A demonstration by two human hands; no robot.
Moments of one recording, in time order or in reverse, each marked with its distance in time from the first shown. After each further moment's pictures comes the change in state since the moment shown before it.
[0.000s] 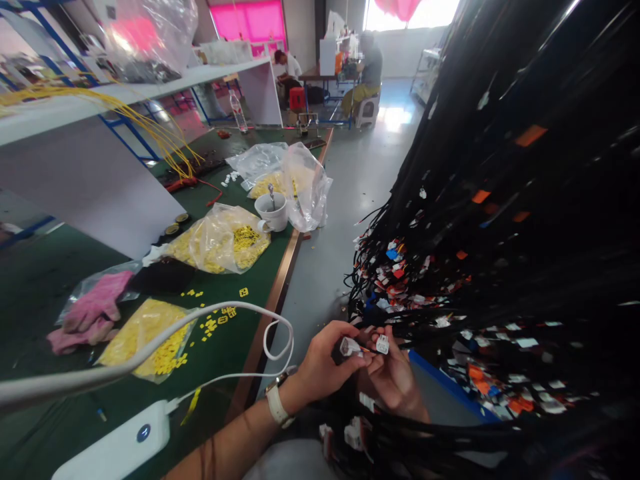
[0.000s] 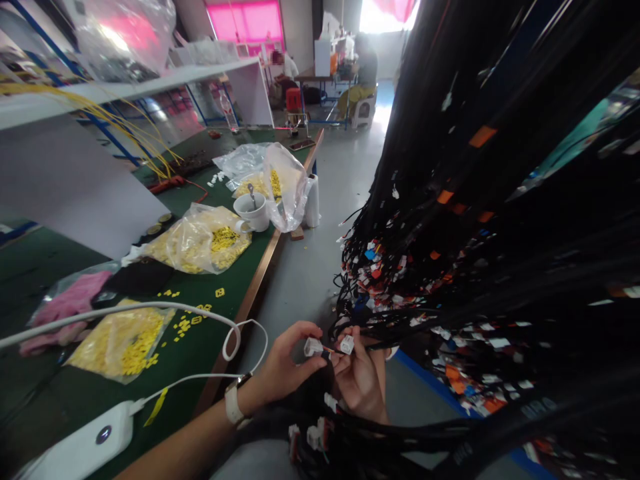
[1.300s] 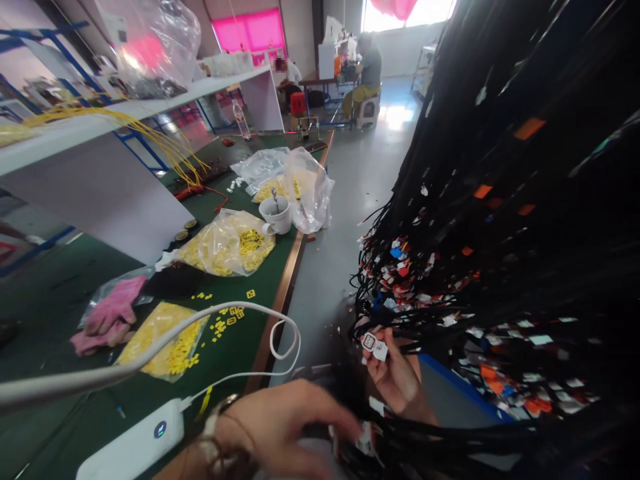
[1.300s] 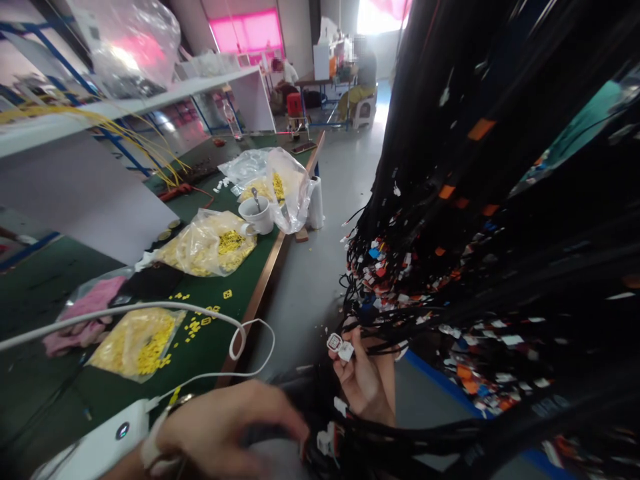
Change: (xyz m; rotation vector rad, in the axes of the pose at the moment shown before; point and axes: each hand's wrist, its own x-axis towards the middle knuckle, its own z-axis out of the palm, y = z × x) left_hand -0.028 0.059 -0.082 -0.029 -0.846 0.020; right_hand -0.012 0.005 0.004 0.078 -0.040 0.176
